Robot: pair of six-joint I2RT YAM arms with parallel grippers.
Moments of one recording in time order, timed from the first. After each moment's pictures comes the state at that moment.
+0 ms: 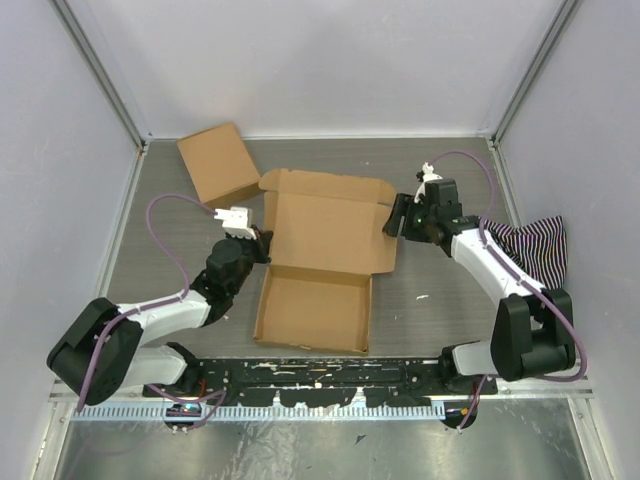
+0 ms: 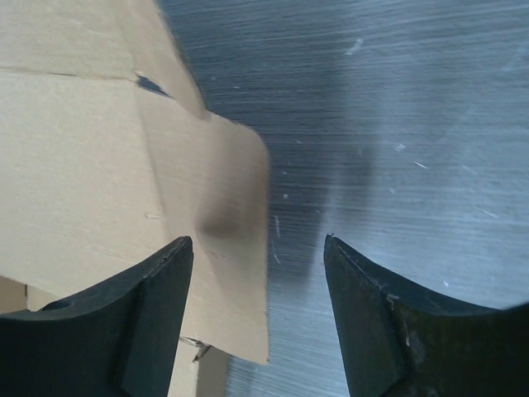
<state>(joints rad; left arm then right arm) -0.63 1.26 0.38 0.72 -0.30 -0.33 0.18 1.33 0.89 -0.33 -0.16 0.35</state>
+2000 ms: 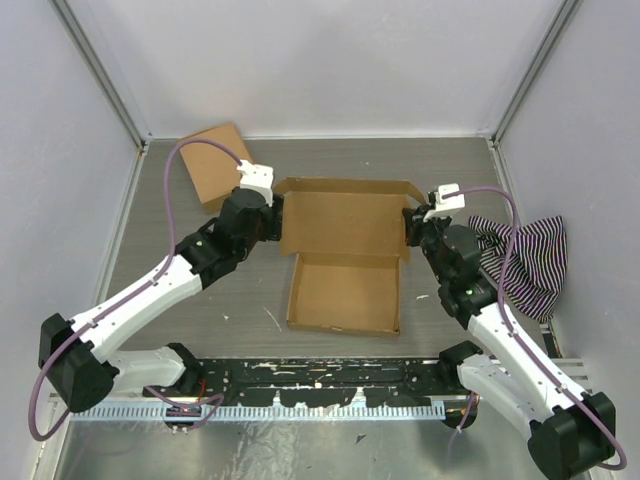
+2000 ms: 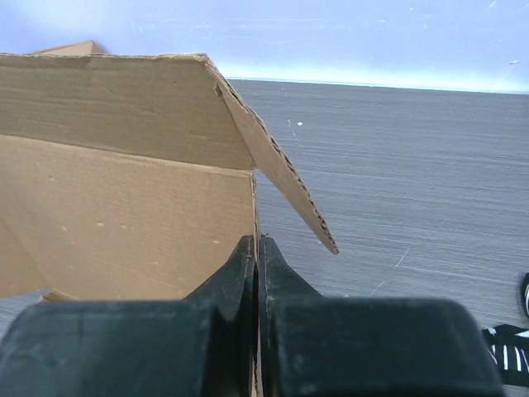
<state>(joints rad) -0.76 1.19 1.02 -0.30 -0.45 -0.24 0.38 0.80 0.55 0.19 0.14 0.11</state>
